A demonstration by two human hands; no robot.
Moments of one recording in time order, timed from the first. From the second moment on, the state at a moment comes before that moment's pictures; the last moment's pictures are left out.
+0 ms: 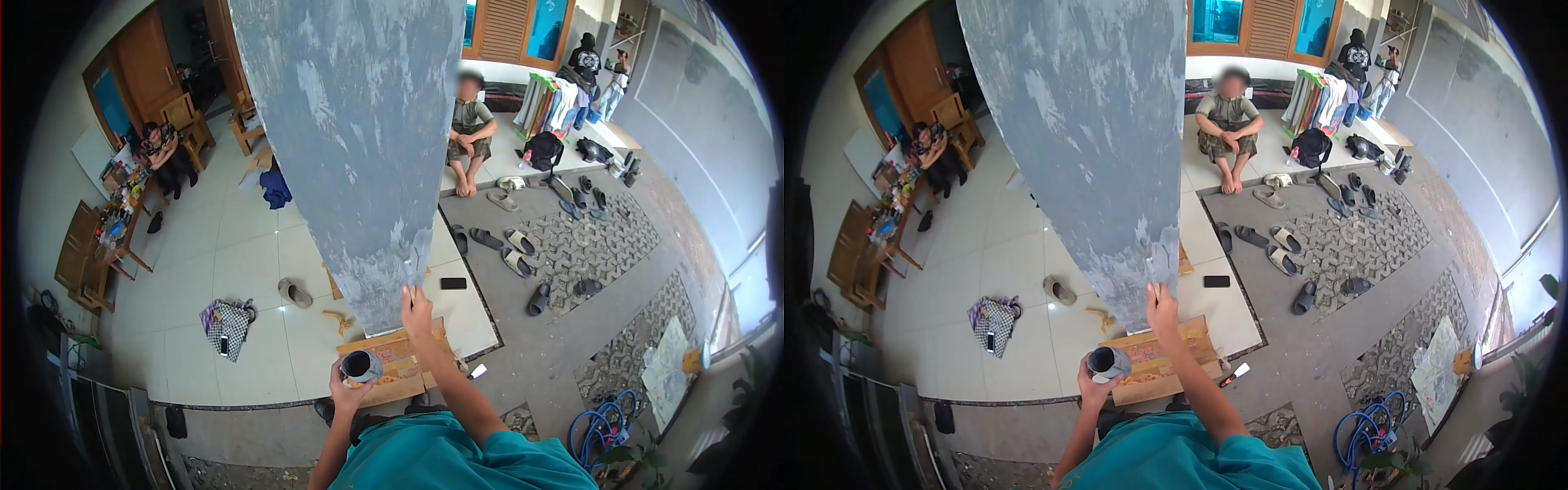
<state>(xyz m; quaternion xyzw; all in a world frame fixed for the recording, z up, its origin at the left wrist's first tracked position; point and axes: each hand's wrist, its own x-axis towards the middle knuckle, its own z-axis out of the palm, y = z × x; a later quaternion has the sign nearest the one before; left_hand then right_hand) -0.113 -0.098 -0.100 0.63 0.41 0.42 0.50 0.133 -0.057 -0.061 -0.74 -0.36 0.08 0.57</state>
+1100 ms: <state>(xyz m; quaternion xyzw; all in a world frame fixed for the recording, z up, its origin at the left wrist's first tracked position) -0.131 -0.106 -0.108 0.64 0.44 0.38 0.51 0.138 -0.057 -0.044 -0.74 -0.34 0.07 0.57</state>
